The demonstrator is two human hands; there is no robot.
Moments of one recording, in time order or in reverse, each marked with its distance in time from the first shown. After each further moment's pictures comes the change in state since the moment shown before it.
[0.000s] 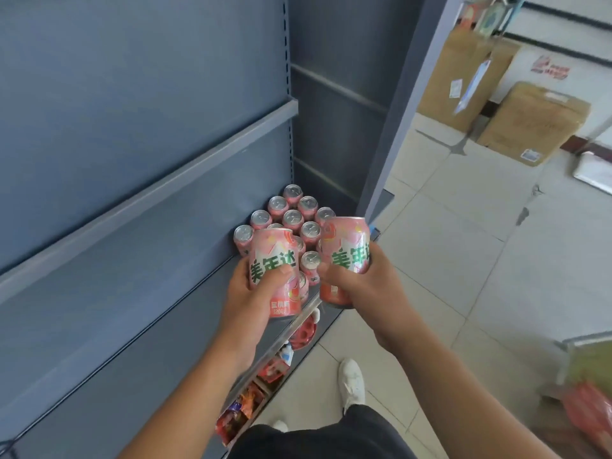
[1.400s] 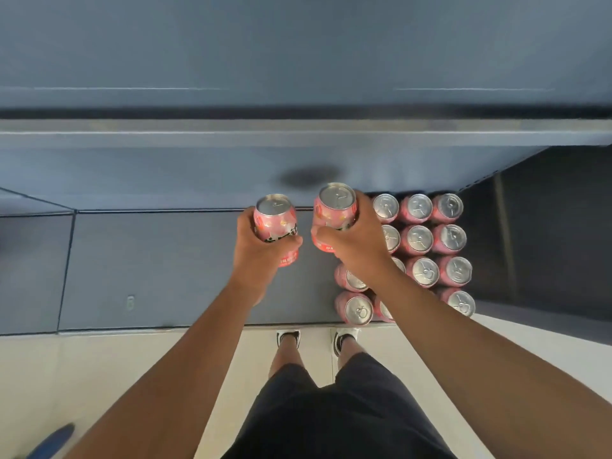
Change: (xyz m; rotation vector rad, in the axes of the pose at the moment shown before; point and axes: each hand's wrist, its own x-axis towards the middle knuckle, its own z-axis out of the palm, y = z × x) left_hand 0.161 -0.085 -0.098 -0.086 0.809 -0.188; right_hand 0.254 0.086 0.166 -0.539 -0.604 0.055
